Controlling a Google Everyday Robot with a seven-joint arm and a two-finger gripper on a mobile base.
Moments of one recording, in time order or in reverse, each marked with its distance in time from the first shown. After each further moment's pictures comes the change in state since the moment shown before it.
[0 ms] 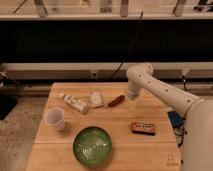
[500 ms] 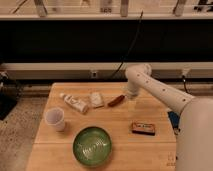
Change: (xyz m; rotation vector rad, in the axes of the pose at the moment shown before) arm 0.000 -0.005 0.013 -0.023 -0.008 0.000
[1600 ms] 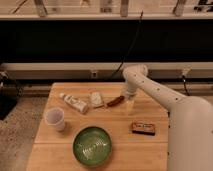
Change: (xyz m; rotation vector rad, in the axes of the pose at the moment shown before) arm -0.007 -0.007 0.026 -0.051 -0.018 -0.015
